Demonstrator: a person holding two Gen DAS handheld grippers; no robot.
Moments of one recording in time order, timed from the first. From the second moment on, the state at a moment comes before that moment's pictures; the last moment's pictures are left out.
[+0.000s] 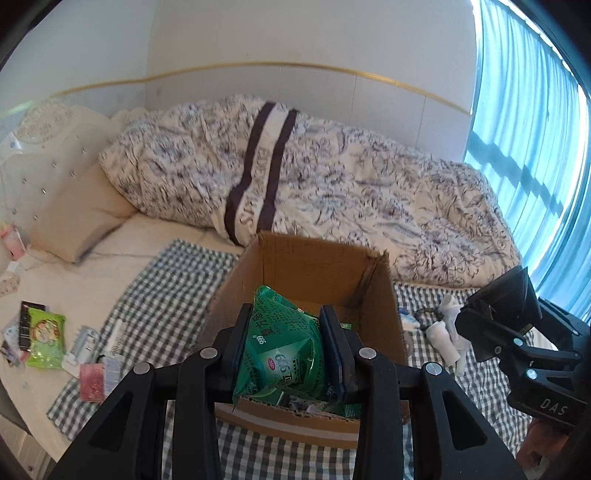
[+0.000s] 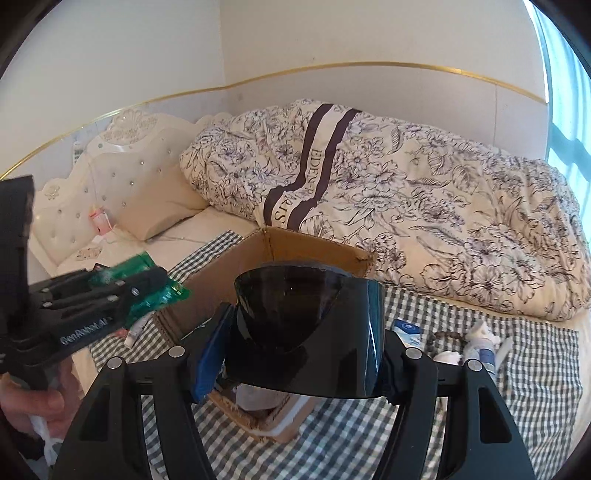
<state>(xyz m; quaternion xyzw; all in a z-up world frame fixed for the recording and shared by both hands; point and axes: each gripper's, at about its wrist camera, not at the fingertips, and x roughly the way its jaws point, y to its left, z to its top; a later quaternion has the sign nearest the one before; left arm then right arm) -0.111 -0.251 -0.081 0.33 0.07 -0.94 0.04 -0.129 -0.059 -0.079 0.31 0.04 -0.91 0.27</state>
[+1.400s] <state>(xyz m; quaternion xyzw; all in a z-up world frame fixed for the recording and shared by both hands) -0.178 -0.267 -0.097 0.36 0.06 -0.93 0.05 -0.152 -0.112 -0.121 0.31 0.10 -0.90 0.29</state>
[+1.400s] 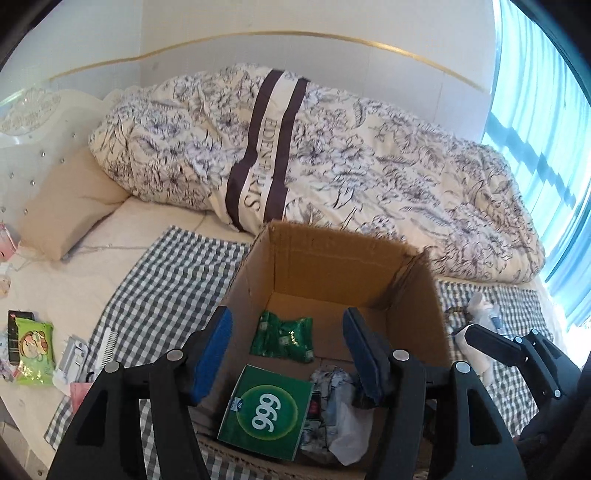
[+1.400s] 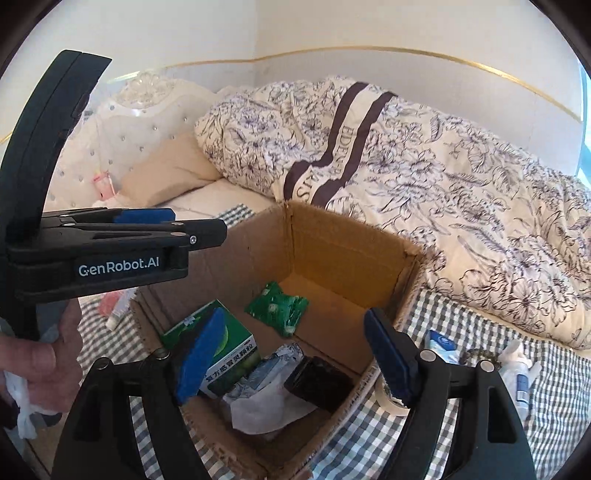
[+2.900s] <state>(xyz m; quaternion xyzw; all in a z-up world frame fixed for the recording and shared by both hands) -0.011 -0.087 0.055 0.08 0.04 -1.00 -0.01 0.011 0.146 0.036 0.08 0.02 -0.99 0.09</state>
